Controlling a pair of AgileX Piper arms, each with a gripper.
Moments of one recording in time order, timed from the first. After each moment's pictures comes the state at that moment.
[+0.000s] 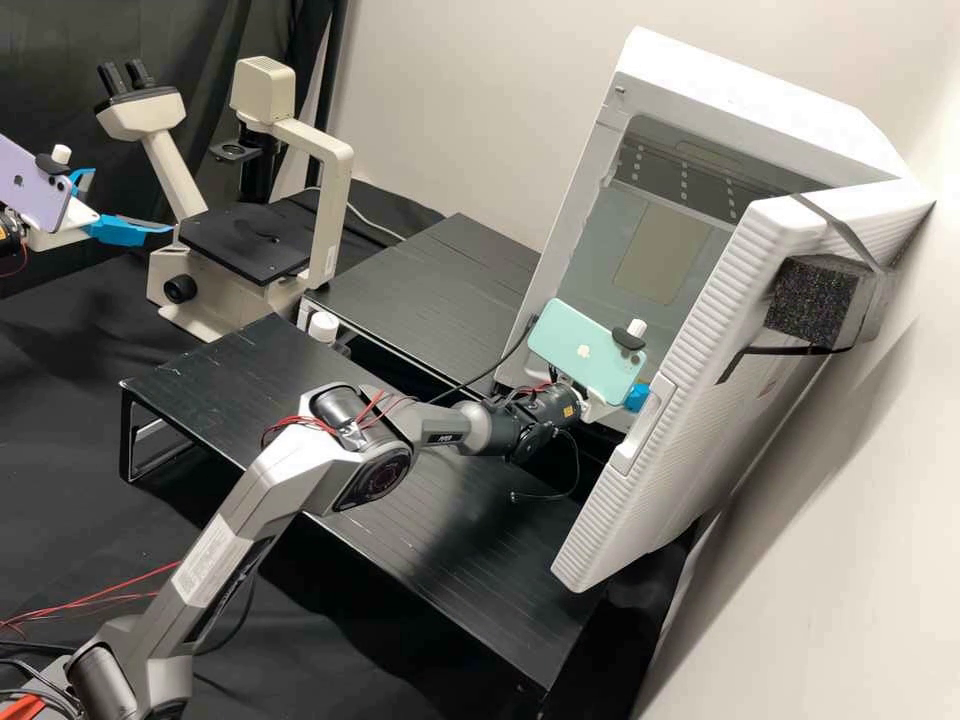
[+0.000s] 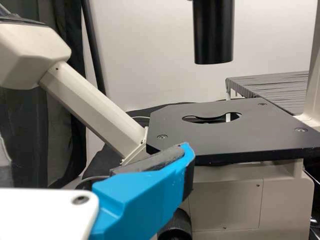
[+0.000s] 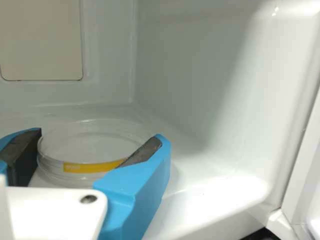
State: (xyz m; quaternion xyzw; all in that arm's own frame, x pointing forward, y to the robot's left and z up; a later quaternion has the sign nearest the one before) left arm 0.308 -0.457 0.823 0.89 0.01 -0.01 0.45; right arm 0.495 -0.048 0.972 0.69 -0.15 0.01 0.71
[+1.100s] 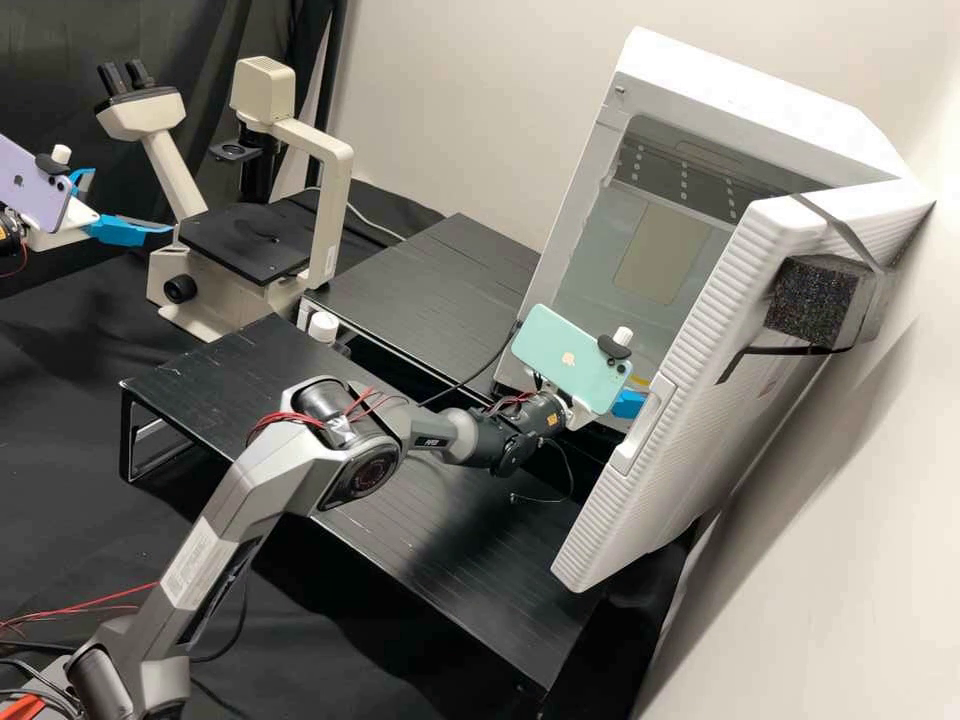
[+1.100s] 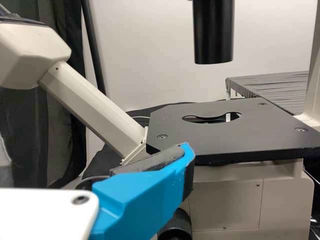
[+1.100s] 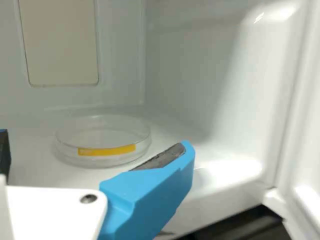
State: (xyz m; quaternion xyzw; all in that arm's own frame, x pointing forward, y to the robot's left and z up) left arm 0.308 -0.457 0.823 0.89 0.01 -0.01 0.45; right arm 0.451 -0.045 0.969 0.70 -0.14 0.05 0.69
